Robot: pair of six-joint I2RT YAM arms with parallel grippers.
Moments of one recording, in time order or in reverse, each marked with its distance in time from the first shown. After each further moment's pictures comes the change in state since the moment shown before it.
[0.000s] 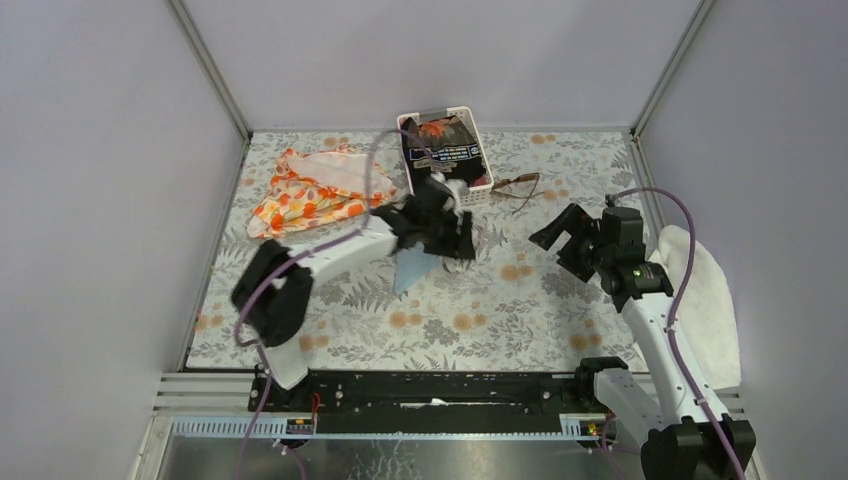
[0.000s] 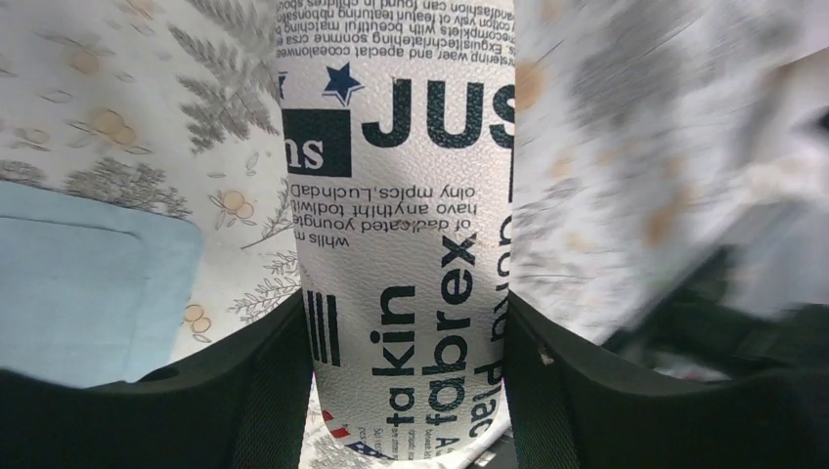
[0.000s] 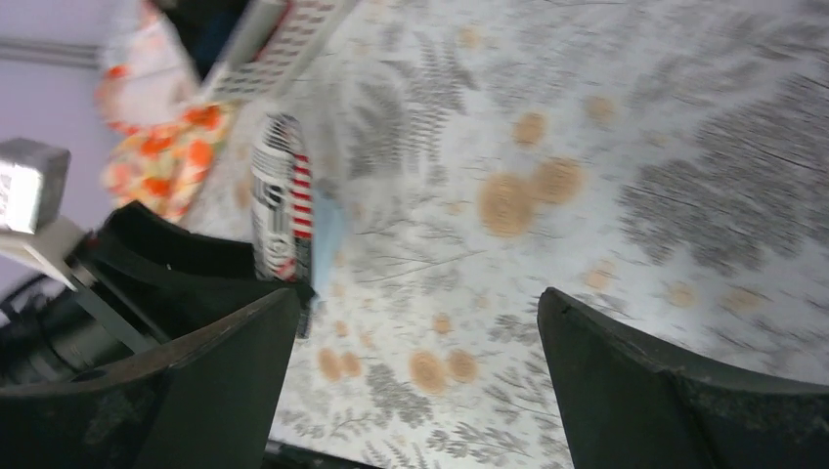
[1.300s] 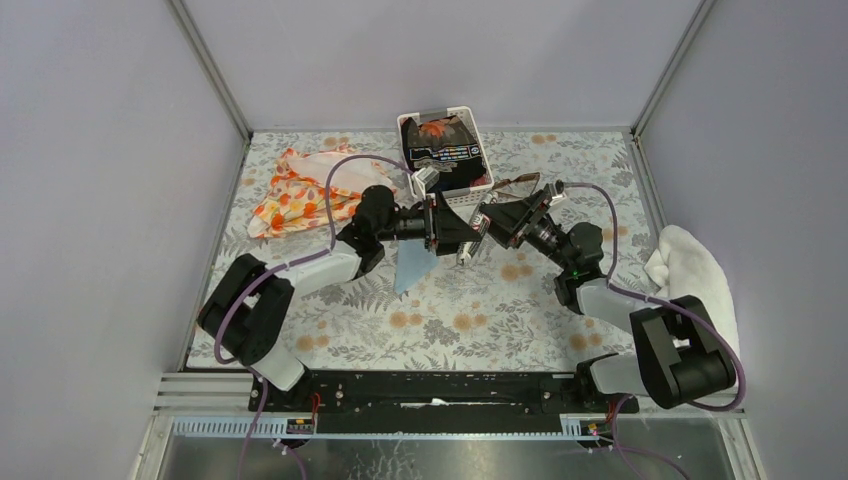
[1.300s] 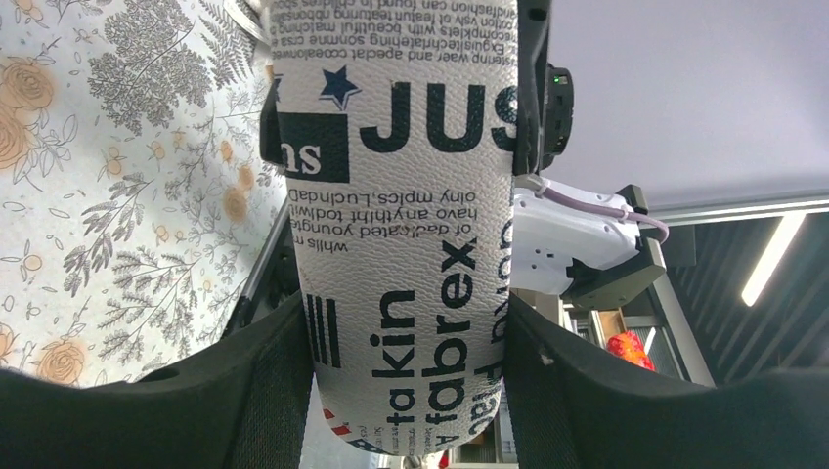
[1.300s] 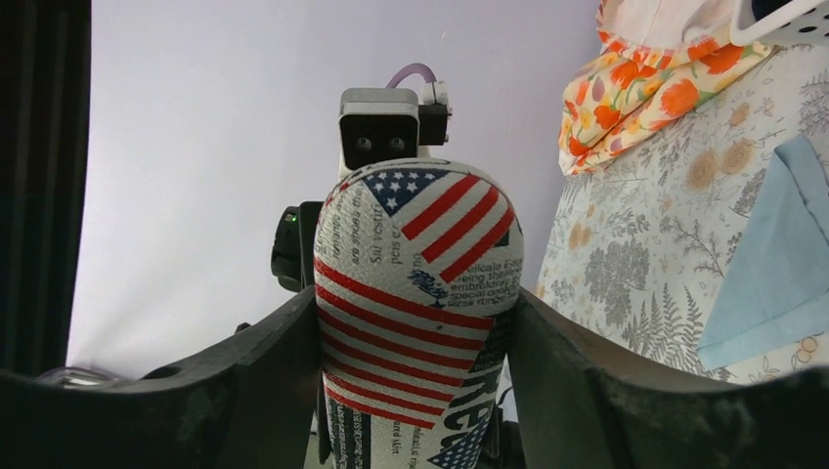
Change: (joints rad) left arm 0.204 -0.260 -0.468 1.109 0.718 -0.855; right arm 0.229 0.423 -0.330 1.678 -0.393 0.755
